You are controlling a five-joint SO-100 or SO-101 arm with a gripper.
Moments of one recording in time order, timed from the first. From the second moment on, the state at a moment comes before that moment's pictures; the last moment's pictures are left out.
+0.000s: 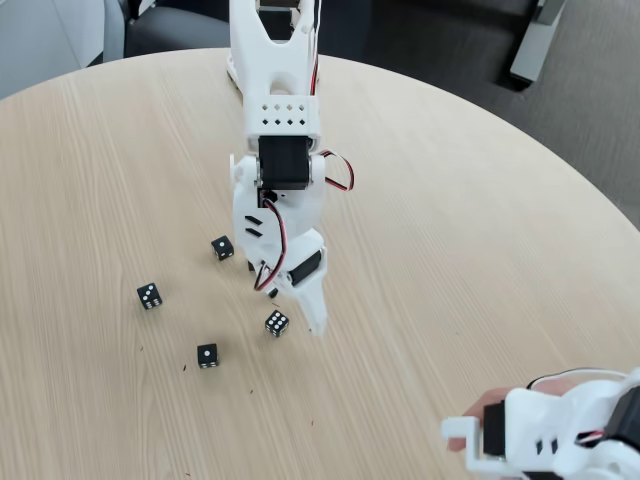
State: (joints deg) arm -0.7 65.0 80.2 61.9 56.6
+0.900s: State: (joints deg) arm 5.3 65.0 80.2 61.9 49.6
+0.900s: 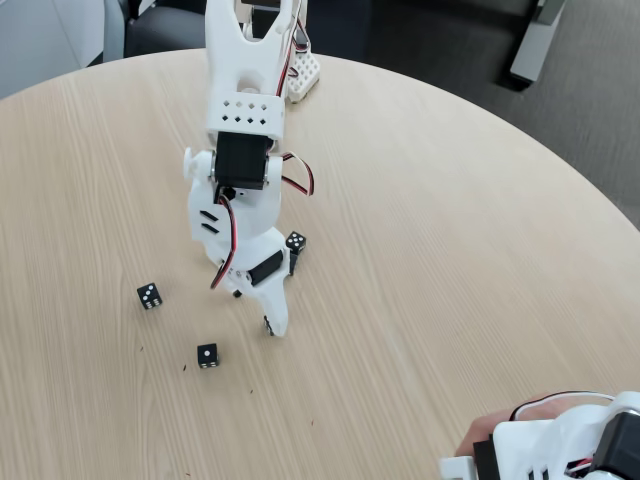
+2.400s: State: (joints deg) arm -1.1 65.0 80.1 62.1 49.4
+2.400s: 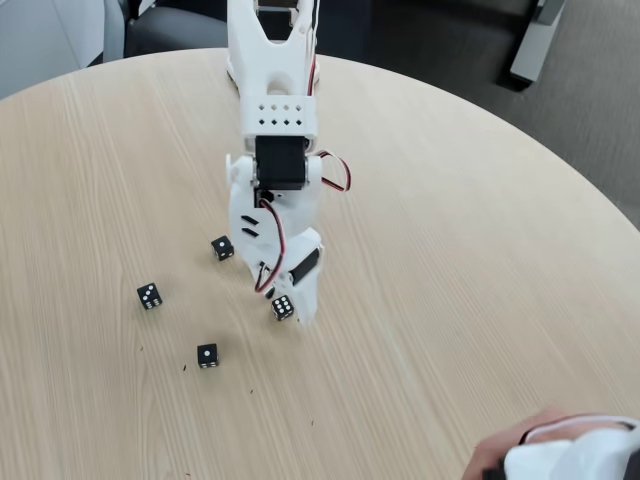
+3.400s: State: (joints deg) arm -1.5 65.0 80.1 62.1 52.2
